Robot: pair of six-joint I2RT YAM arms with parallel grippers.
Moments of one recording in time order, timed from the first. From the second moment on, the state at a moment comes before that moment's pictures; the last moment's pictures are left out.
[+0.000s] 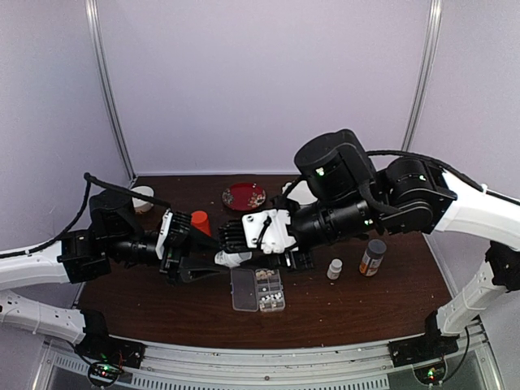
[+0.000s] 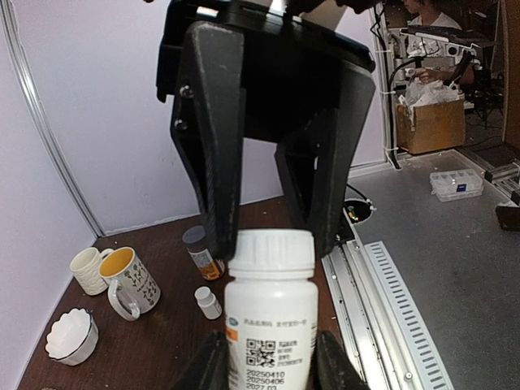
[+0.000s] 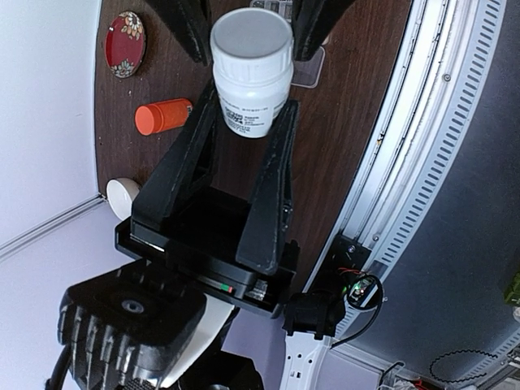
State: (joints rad) left arm -1.03 0.94 0.72 0.10 0.58 0.29; right arm 1.34 1.51 1.66 -0.74 -0.07 -0.66
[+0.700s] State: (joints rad) left arm -1.03 0.94 0.72 0.10 0.58 0.29; right arm 1.35 1.52 1.66 -0.73 -0.05 -0.62
